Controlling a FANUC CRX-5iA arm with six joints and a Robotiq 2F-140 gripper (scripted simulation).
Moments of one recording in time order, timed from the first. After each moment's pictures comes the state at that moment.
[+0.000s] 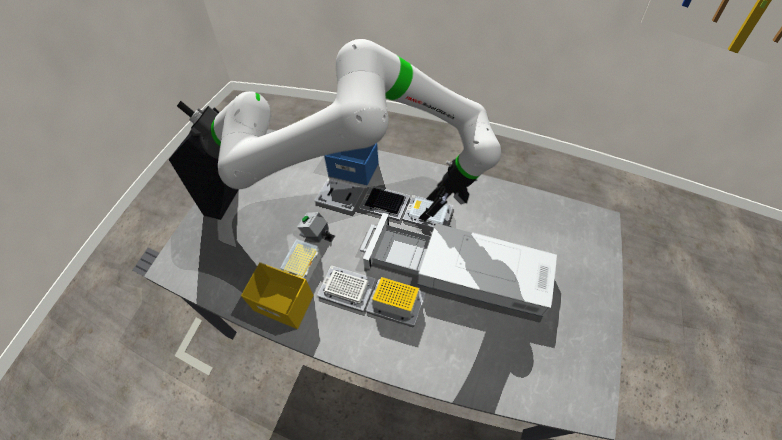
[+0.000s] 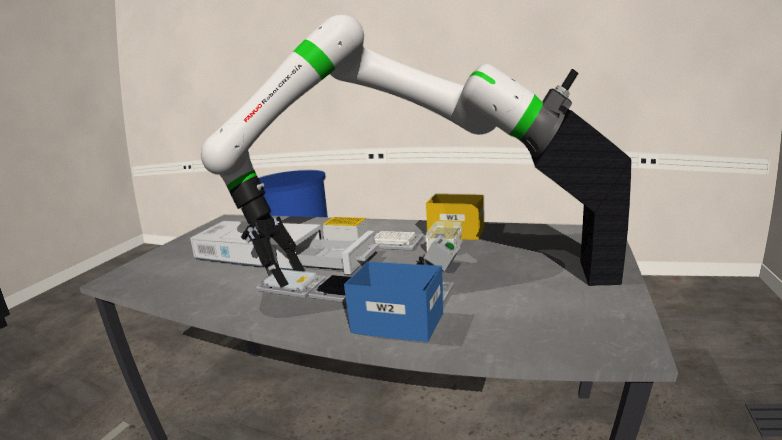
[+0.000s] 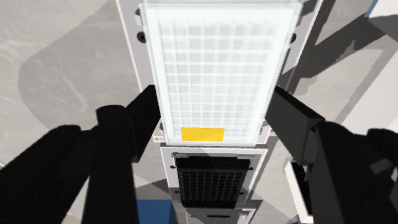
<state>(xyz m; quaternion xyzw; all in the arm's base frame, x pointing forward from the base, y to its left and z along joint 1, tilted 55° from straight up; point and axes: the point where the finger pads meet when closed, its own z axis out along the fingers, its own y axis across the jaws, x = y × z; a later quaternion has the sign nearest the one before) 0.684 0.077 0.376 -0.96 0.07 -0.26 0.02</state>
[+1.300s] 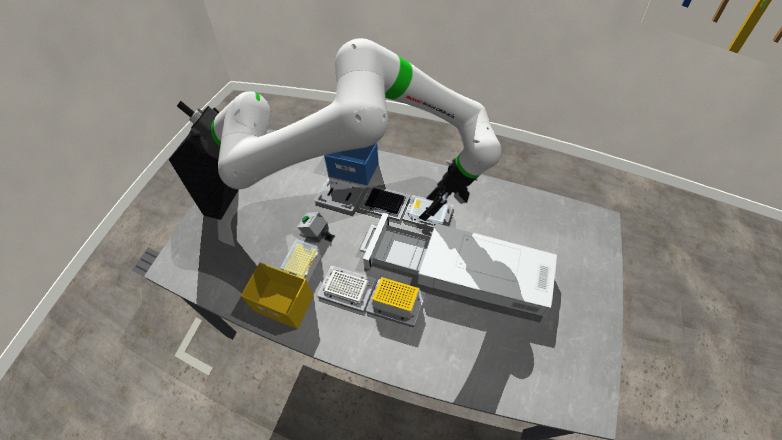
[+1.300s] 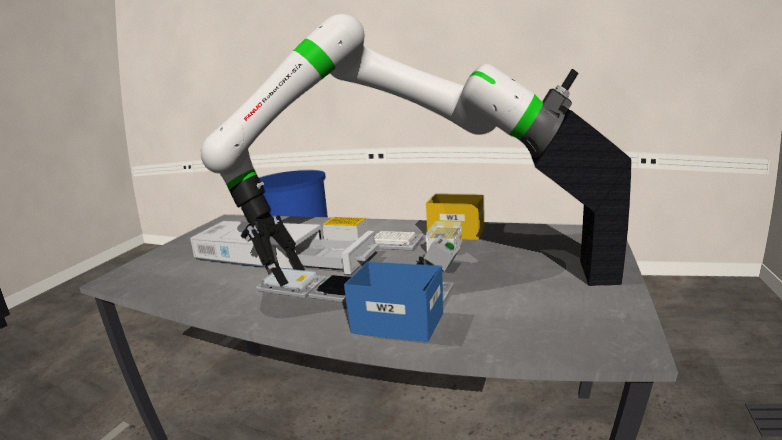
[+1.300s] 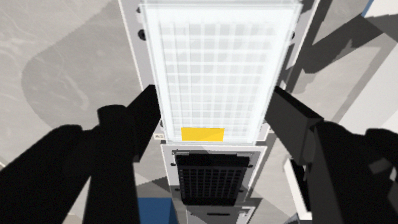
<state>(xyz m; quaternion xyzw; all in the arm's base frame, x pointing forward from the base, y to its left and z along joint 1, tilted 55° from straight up) 0.681 0.077 0.378 -0.96 0.07 -0.26 0.02</state>
